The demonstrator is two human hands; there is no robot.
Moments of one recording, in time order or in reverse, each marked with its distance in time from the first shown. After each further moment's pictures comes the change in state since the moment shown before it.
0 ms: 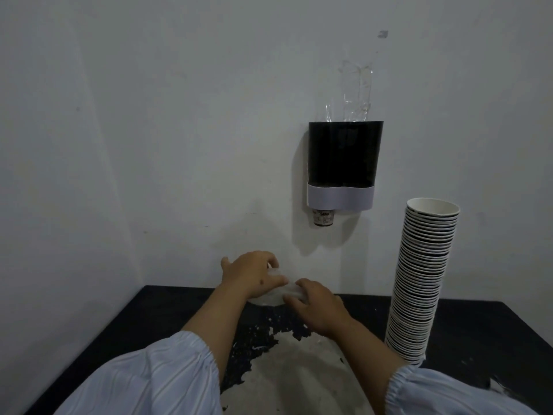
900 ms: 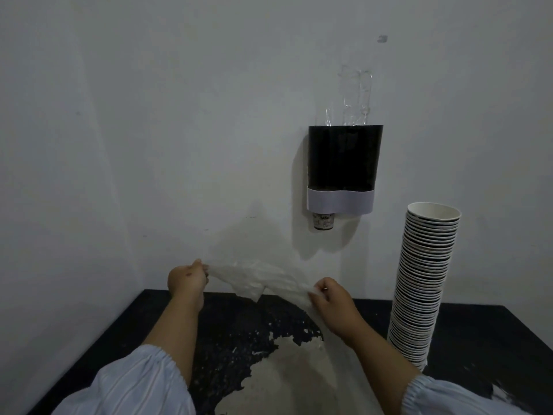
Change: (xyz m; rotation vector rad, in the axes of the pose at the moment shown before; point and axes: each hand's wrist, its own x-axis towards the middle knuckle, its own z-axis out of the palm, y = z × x) left_hand 0.014 -0.082 0.000 -1.105 0.555 -0.723; right_hand -0.003 0.016 -0.011 0.453 0.142 0.099
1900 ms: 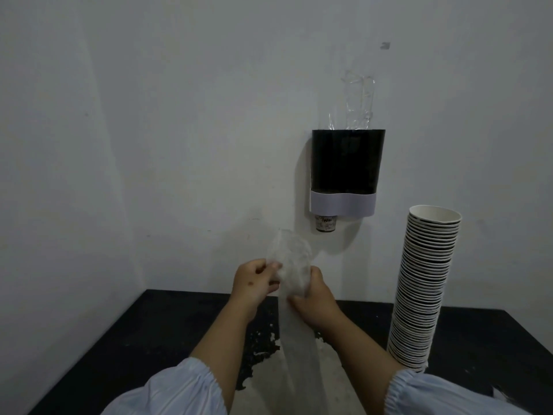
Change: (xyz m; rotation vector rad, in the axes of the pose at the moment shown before) left_hand -0.081 -0.002 0.045 -0.025 -0.576 0.233; right_hand -0.002 -0.037 0.024 0.163 -0.099 0.015
